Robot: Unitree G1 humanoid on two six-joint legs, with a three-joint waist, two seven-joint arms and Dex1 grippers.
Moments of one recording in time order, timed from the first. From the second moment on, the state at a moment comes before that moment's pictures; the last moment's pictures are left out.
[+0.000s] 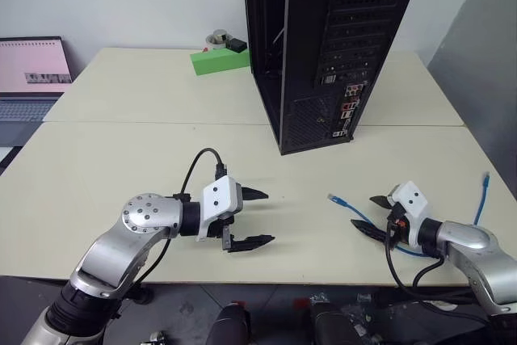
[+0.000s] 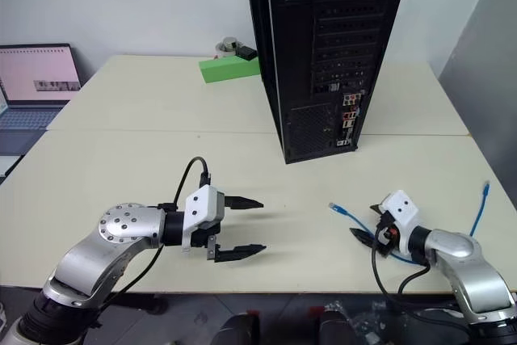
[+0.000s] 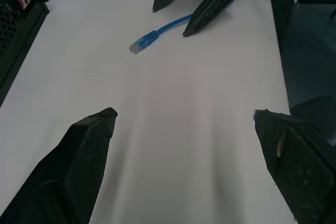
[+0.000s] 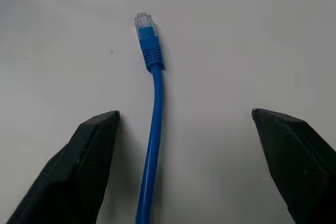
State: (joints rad) left arm -0.23 0.76 -0.17 -0.43 -0.37 0.43 -1.02; right arm -0.01 -0.71 -0.04 -0.23 0.30 0.49 0.75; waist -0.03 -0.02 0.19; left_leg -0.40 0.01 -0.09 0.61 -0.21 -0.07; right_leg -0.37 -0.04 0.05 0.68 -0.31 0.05
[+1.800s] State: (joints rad) left arm -0.42 0.57 -0.30 -0.08 -0.23 0.27 -1.15; right arm -0.32 -0.76 0.24 -0.42 0.30 0.58 0.98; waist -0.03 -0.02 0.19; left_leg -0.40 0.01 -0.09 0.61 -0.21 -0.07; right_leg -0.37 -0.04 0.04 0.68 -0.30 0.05
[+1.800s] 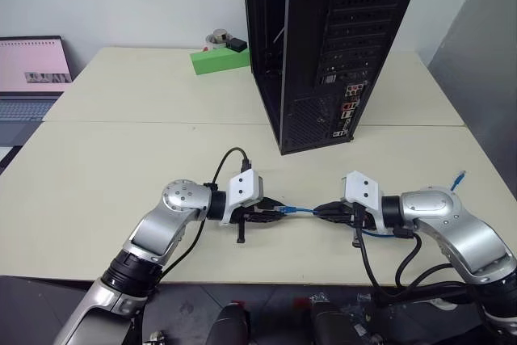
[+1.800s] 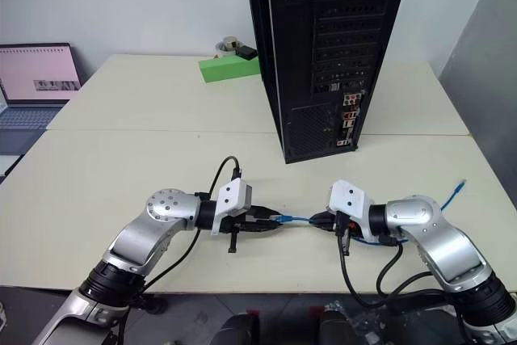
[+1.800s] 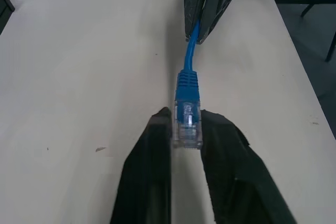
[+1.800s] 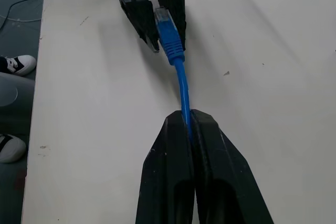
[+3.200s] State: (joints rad) left arm -0.41 0.55 -0.25 0.35 0.54 -1.14 -0.36; right arm -0.33 -0.50 0.10 -0.42 0.65 0.92 0.80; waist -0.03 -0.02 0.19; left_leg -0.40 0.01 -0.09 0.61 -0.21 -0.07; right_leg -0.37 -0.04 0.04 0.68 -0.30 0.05
